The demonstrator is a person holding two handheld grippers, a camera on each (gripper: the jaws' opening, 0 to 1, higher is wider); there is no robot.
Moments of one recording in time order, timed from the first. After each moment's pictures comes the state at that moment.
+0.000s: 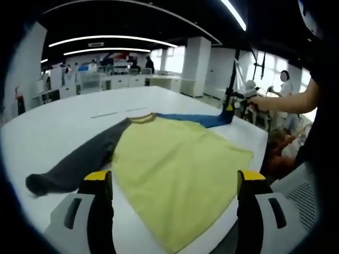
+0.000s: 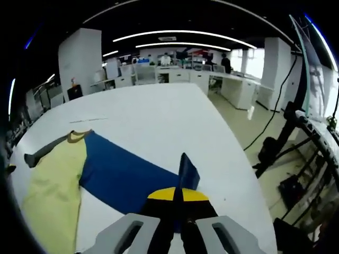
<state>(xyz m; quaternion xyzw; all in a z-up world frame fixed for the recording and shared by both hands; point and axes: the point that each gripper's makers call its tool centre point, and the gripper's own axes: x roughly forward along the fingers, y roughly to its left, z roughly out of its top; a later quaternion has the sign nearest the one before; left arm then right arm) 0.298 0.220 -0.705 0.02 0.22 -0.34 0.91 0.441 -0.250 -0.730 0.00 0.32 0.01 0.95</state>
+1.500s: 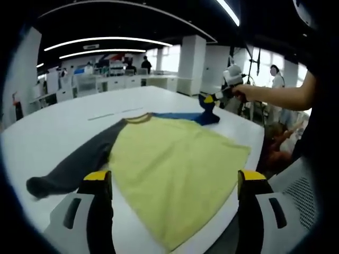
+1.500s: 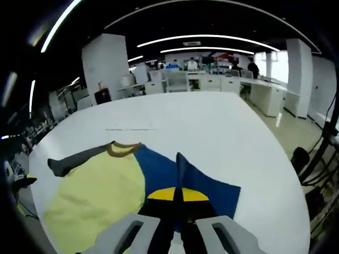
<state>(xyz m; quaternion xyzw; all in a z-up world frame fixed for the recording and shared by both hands) 0.288 0.216 -0.706 0.03 0.22 -0.35 0.91 0.473 -0.118 -0.712 0.02 0.30 0.13 0.94</state>
